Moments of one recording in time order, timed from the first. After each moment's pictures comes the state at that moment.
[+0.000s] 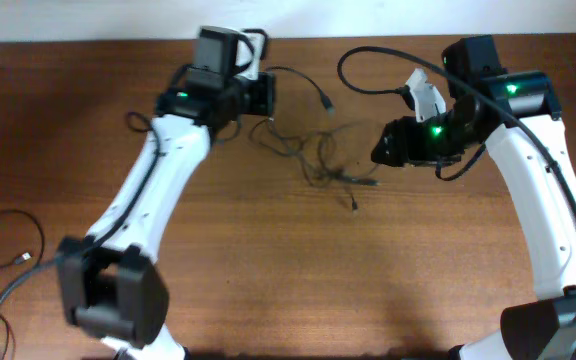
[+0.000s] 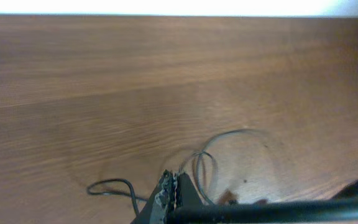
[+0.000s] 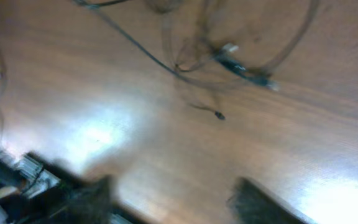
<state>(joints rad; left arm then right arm) -0.25 1.81 1.62 -0.57 0.24 -0.18 0.15 1.70 1.75 -1.35 -0.45 0.07</state>
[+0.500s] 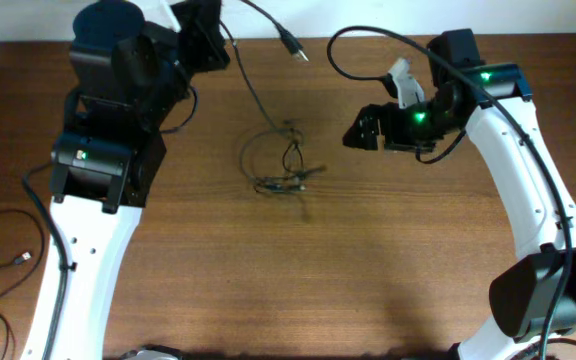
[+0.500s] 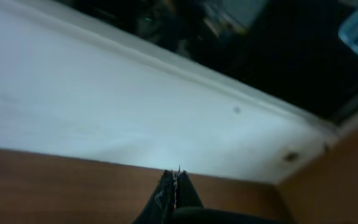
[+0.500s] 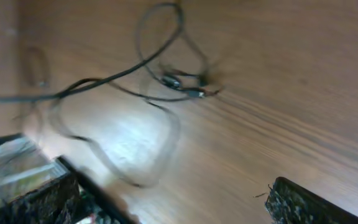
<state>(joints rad) -0.23 1.44 1.75 -0.46 0.08 -0.52 0.16 1.82 1.75 -1.20 -0.65 0.05</state>
